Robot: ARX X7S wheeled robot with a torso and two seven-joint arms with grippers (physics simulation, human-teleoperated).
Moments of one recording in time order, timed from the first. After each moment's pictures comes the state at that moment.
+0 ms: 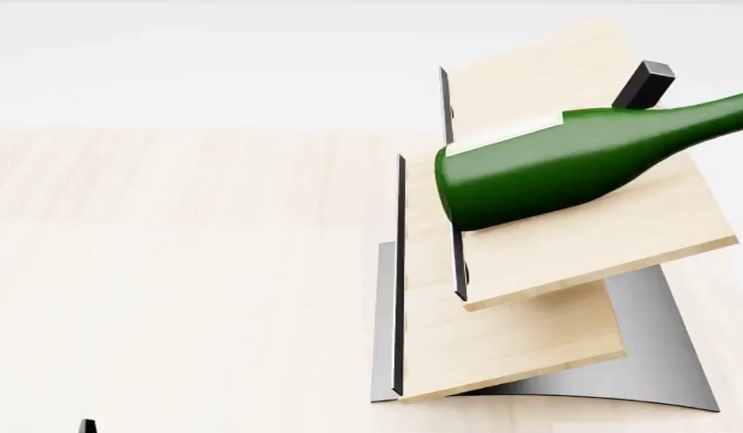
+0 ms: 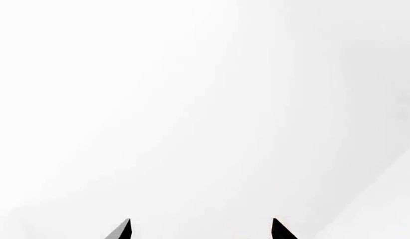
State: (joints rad) left arm 0.27 -0.49 0.44 0.75 0.01 0.15 -0.55; right arm 0.54 0.80 -0.06 -0.07 1.53 -0.17 0.25
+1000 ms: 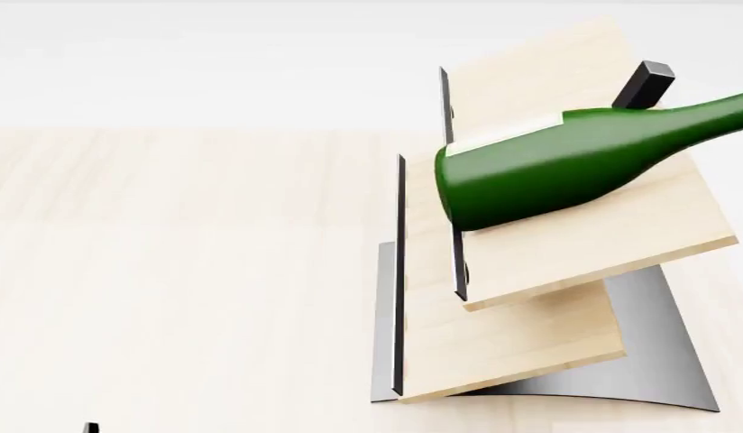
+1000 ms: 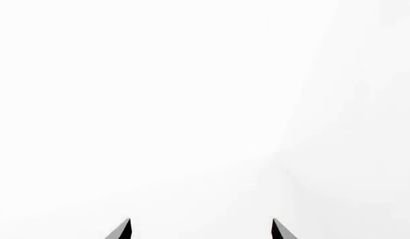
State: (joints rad) left arm 0.27 -0.49 0.45 0.74 0.01 0.16 -0.56; right arm 0.10 0.97 0.34 -0.71 0.92 -0.35 0.66
